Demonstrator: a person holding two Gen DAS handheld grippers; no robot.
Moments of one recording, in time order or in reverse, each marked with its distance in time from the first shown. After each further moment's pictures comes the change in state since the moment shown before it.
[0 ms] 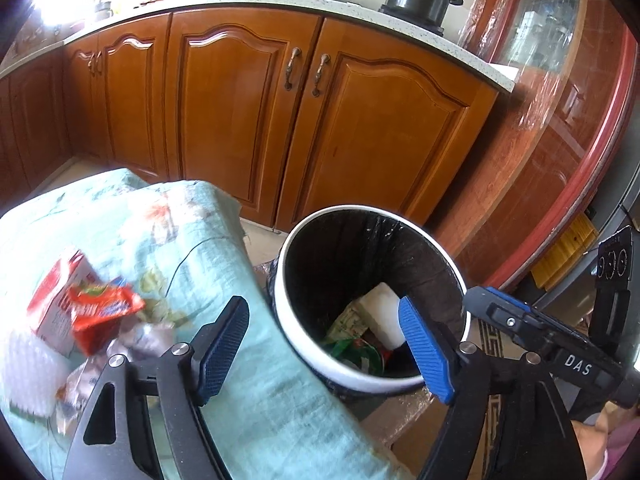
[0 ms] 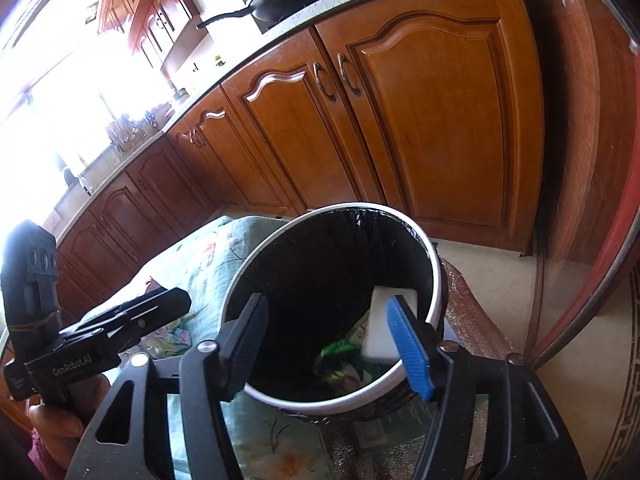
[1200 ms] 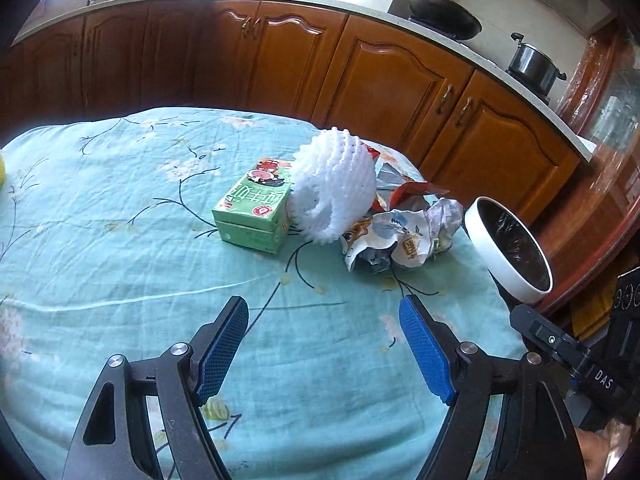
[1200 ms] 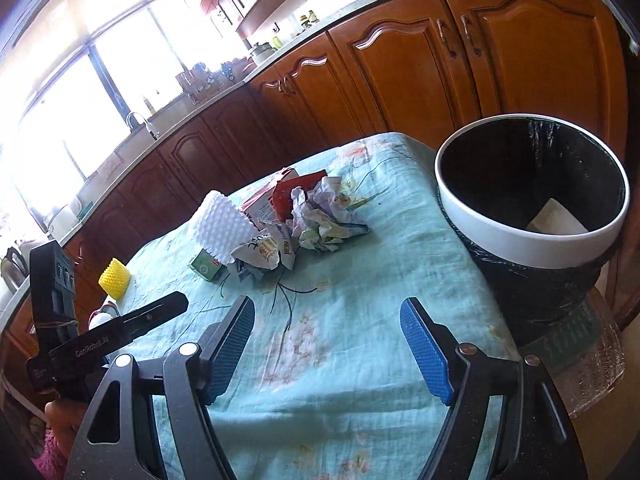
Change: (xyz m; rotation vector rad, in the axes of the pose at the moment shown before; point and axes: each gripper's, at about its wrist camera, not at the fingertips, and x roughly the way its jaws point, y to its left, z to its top) left arm -0.182 0.132 -0.131 -0.281 -0.070 0.214; right arm 0.019 0.141 -0.107 -0.136 0.099 0.200
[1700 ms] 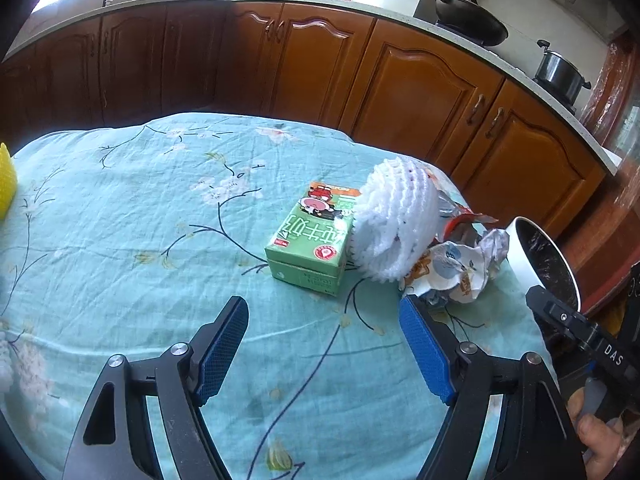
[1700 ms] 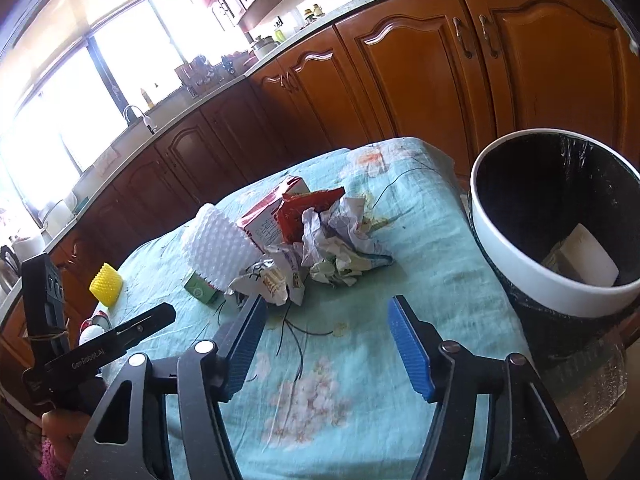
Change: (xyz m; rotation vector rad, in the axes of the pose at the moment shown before) left arm 0.025 0.024 0.031 -0.015 -0.003 0.079; right arm 0.037 0.015 0.032 -0.017 0.007 -0.017
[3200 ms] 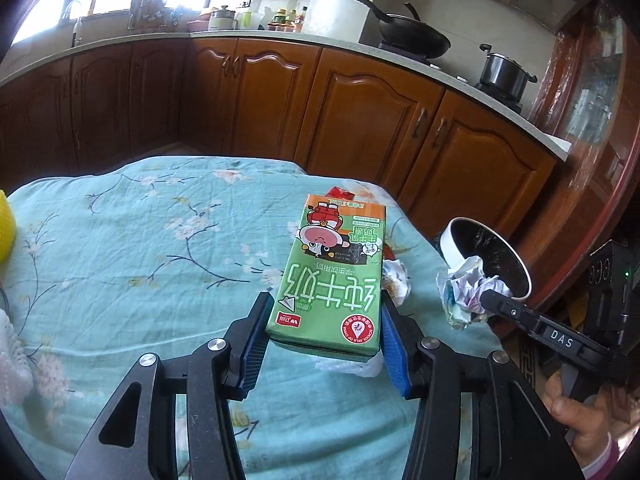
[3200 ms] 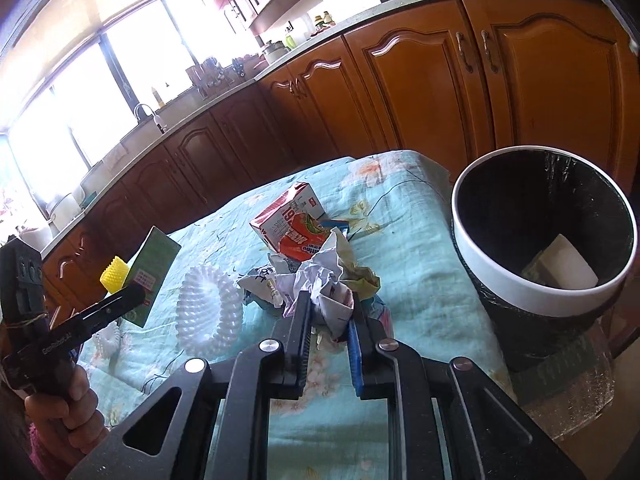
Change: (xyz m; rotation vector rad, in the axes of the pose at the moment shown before) left arm -0.059 -0.026 -0.017 0.122 -0.089 -0.129; right arm -0.040 -0.007 -0.006 -0.030 -0.014 0.021
